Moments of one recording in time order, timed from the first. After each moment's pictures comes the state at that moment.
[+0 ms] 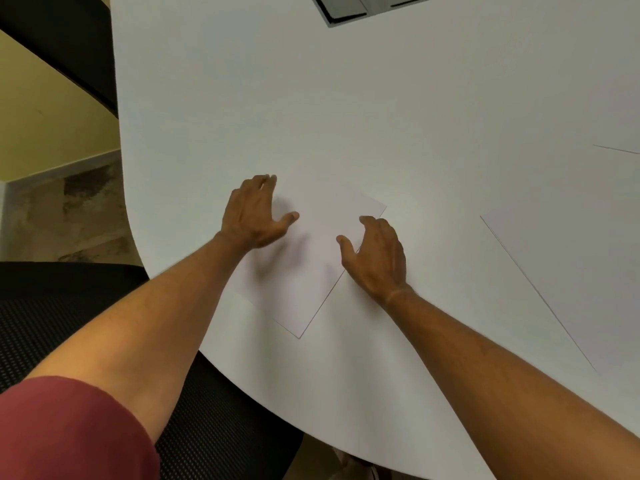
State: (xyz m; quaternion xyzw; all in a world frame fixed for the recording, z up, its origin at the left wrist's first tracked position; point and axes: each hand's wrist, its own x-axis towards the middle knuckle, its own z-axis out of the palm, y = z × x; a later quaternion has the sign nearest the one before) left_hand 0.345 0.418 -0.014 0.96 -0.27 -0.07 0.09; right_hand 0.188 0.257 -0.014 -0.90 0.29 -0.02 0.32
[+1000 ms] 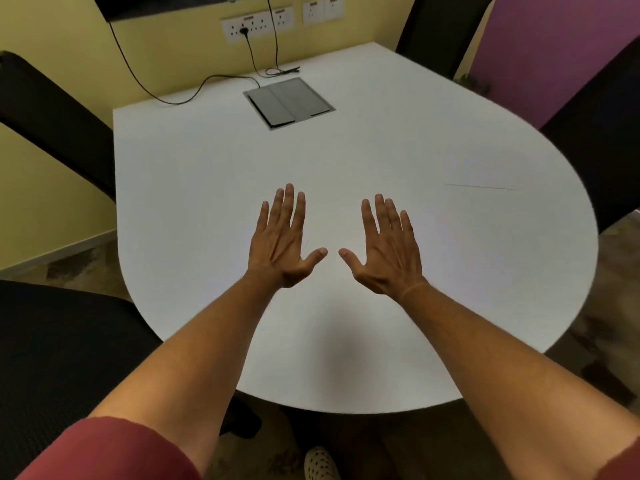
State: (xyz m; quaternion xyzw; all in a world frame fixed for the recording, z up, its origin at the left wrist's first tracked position) left_hand 0.146 0.328 0.117 0.91 -0.41 0.07 0.03; right_hand 0.020 0.156 0.102 -0.97 0.19 -0.11 0.04
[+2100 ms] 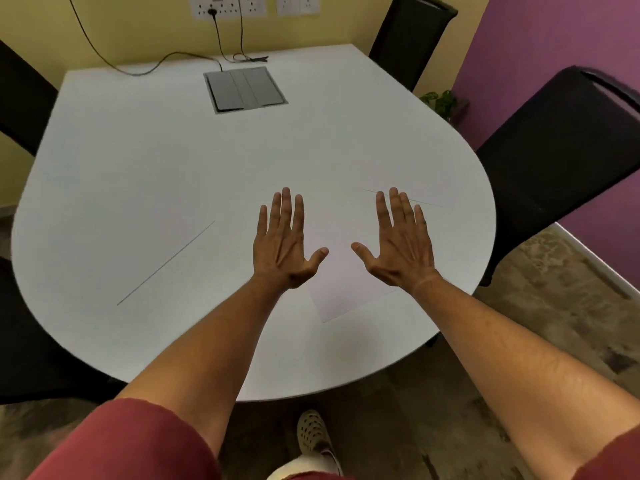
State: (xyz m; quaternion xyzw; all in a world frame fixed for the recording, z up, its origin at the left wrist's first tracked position) left_hand -0.012 0.091 0.087 0.95 -0.31 0.07 0.06; right_hand -0.115 -0.110 0.102 -0.98 0.14 -0.11 -0.01
